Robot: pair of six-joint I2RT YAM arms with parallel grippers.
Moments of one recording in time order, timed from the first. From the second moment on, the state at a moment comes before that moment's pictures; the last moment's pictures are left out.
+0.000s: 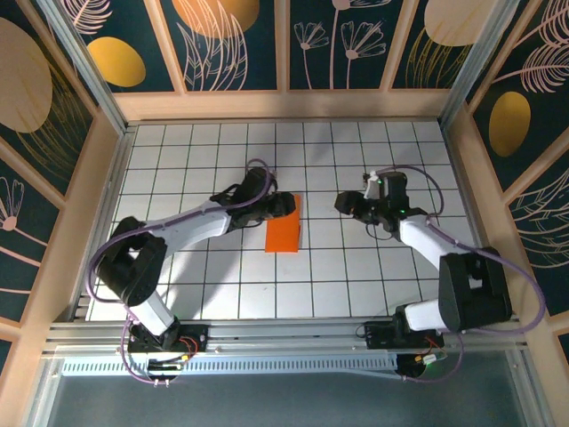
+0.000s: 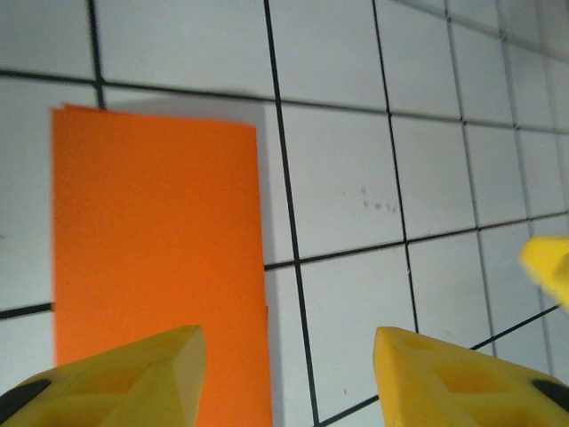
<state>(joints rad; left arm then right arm) -0.68 1.66 1.04 -0.14 0.12 -0.80 0.23 1.40 0.70 -0.07 -0.51 0.54</state>
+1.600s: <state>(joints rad) -0.42 1.53 0.62 0.20 0.37 -0.90 0.49 1.88 0.91 0.01 -0.58 0.59</state>
